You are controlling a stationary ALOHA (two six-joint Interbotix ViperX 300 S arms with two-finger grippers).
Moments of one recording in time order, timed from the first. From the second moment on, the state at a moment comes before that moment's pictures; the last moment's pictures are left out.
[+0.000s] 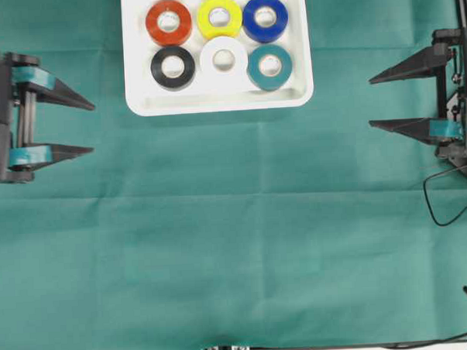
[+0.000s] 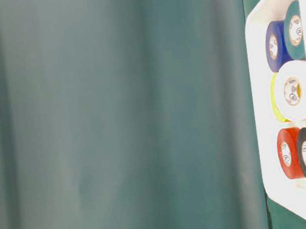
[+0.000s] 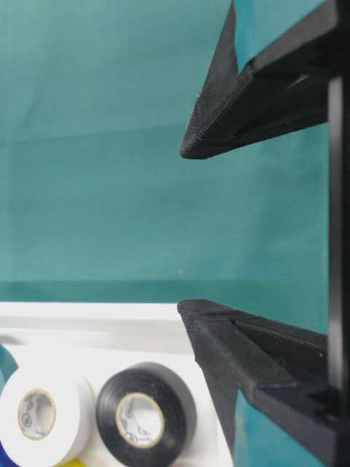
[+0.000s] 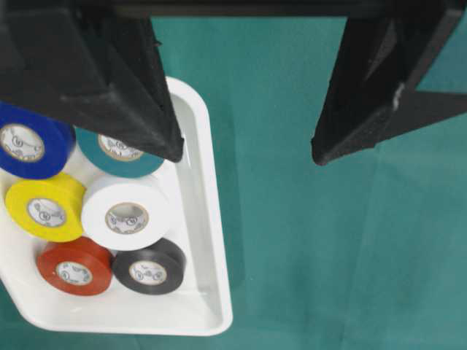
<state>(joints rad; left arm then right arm) 0.00 -0.73 1.15 -0.03 0.06 0.04 -0.01 -1.02 1.28 -0.77 0.06 0.87</state>
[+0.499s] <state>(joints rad) 0.03 -1.05 1.30 -0.03 0.05 -0.01 -0.01 -1.08 1.29 -0.77 0.10 0.88</state>
